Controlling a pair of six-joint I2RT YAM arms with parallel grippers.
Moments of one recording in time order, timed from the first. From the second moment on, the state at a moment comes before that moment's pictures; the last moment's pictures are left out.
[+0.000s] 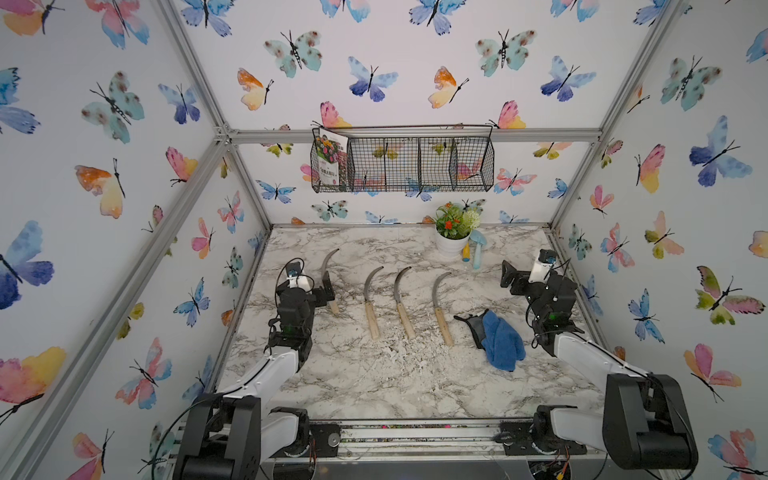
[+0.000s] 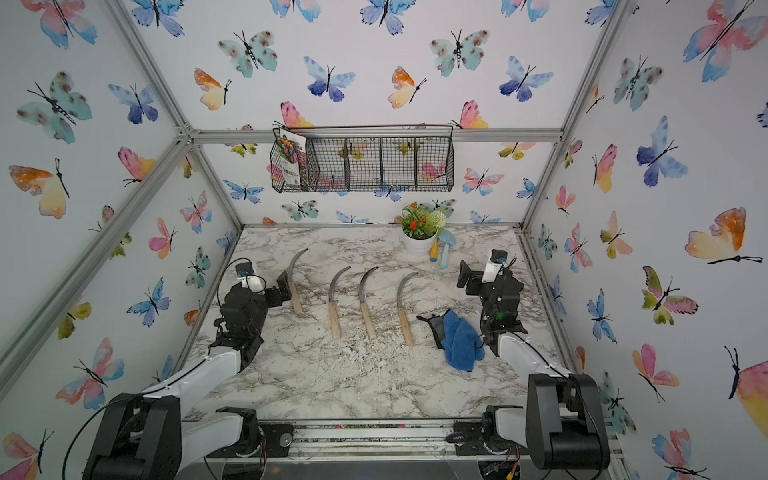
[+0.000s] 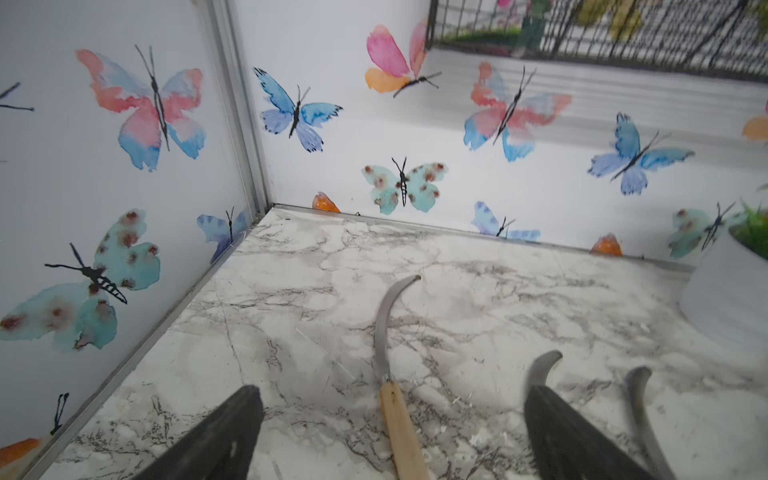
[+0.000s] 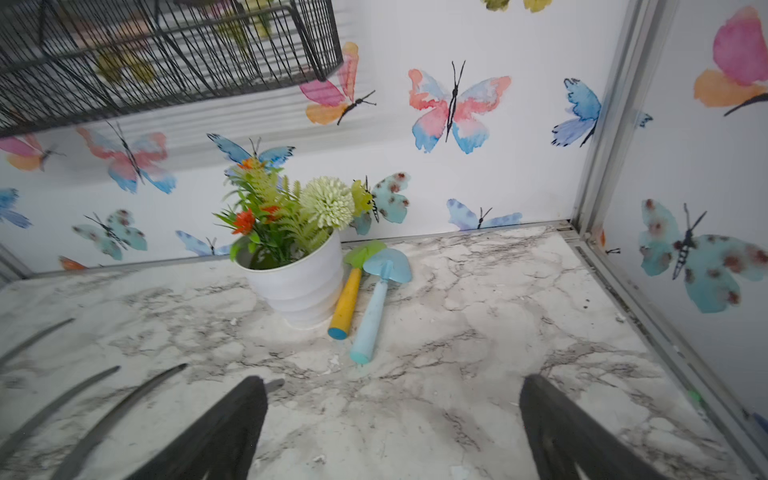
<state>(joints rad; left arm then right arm) -0.12 1.12 0.47 0.47 -0.22 -0.22 0.05 1.21 0.52 0.55 -0.08 0.20</state>
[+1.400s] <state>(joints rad) -0.10 0.96 0.29 0.17 -0.36 -0.72 0.22 1.02 0.58 -0.22 0.08 0.53</state>
